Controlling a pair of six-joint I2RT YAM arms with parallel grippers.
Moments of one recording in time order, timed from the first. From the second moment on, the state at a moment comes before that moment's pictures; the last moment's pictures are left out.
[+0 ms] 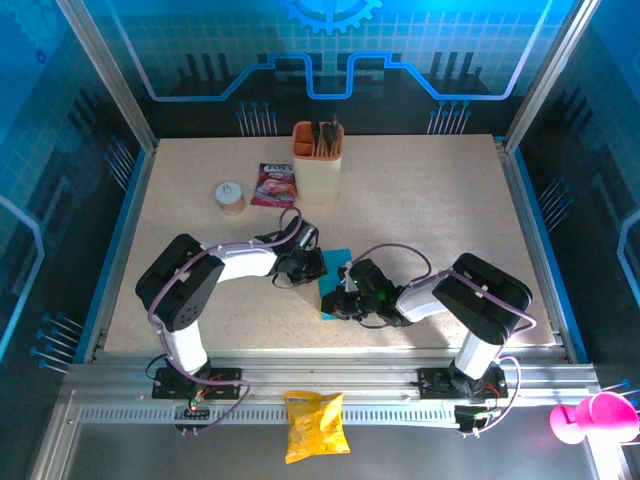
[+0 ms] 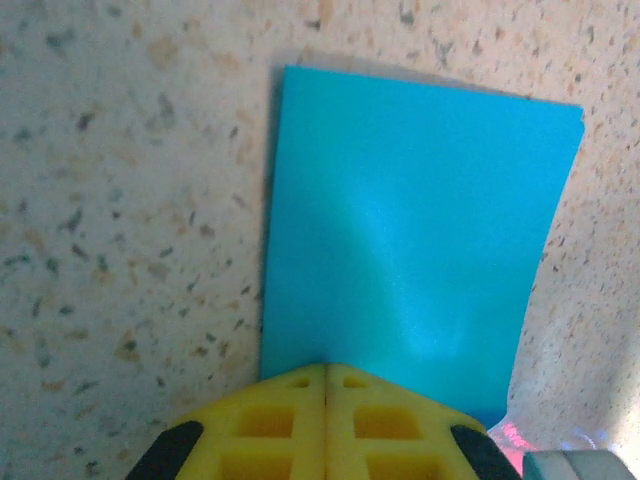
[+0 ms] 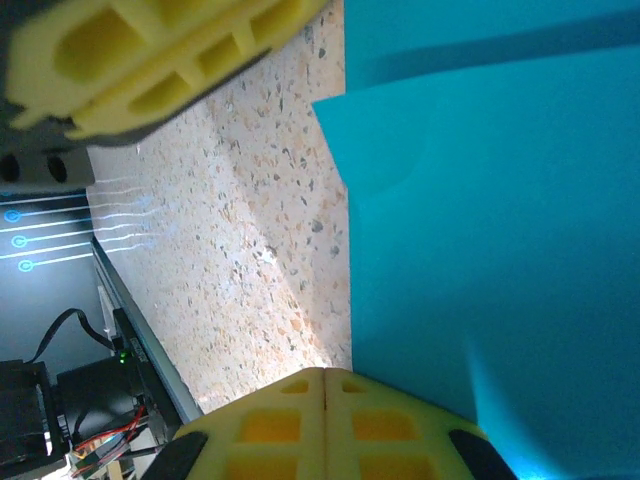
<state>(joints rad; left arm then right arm) -0.60 1.81 0.95 -0.20 0.25 -1.00 0.82 1.73 0.48 0.51 -0.44 1.09</state>
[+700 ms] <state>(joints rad) -0.51 1.95 1.17 -0.36 0.28 -0.87 0.81 1.77 0.43 0.67 -0.45 1.15</state>
